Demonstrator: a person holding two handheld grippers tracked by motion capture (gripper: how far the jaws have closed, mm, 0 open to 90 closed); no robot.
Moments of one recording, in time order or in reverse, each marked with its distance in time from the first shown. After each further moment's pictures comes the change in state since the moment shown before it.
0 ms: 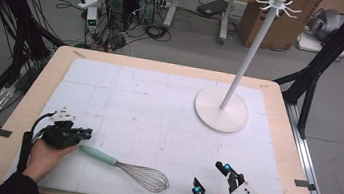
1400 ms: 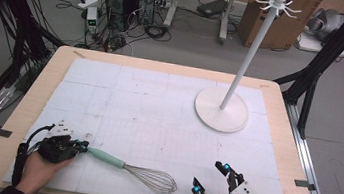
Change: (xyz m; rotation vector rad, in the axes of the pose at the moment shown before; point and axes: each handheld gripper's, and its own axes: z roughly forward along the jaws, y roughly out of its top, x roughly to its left) left arm -0.018 -0.023 0.000 0.057 -0.005 0.057; right arm 0.001 0.000 0.001 0.004 -0.001 0.006
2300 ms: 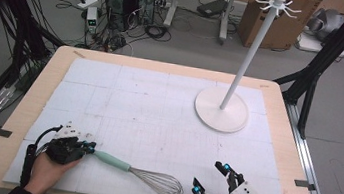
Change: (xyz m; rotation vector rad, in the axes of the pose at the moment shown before) left arm -0.011 0.003 0.010 -0.033 -0.022 0.004; right arm 0.000 0.000 0.000 -0.004 0.003 -0.004
